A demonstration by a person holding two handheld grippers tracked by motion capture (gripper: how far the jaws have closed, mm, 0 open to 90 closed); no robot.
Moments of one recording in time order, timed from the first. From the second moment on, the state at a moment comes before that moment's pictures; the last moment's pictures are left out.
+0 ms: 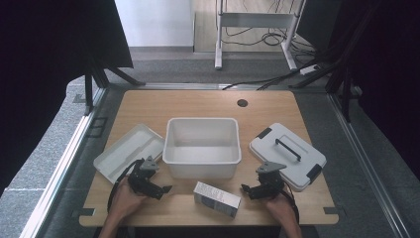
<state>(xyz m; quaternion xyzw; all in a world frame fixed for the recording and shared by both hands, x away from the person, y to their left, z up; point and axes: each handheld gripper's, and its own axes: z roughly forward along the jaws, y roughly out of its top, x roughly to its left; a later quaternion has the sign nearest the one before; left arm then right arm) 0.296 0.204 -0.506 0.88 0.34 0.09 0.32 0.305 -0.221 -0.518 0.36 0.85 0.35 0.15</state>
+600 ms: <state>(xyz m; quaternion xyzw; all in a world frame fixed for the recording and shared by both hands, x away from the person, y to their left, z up) 0.289 0.193 -0.522 0.87 0.33 0.11 0.34 0.292 -0.231 -0.500 0.34 0.86 0.35 0.12</state>
